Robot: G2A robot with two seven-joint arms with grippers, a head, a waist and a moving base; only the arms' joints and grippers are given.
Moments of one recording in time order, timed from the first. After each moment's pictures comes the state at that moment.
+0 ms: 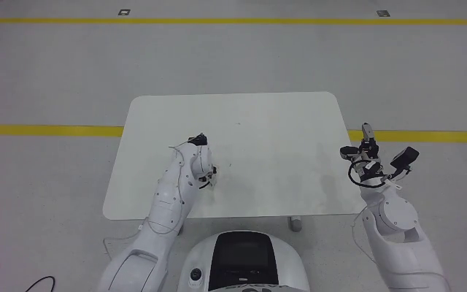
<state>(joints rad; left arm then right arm) 1.07 -1.58 -1.26 -1.14 1.39 0.34 -1.27 -1.73 -1.15 1.60 -1.80 0.42 0.00 0.00</state>
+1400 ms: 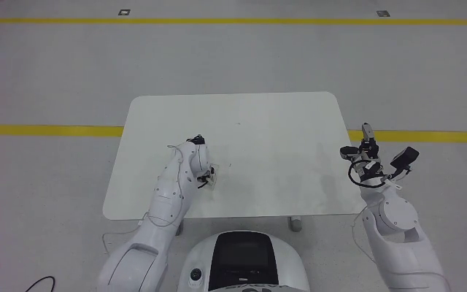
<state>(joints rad) 1.01 -1.59 -1.27 -1.02 1.36 0.34 -1.24 -1.73 -1.15 1.60 -1.80 0.42 0.00 0.00</state>
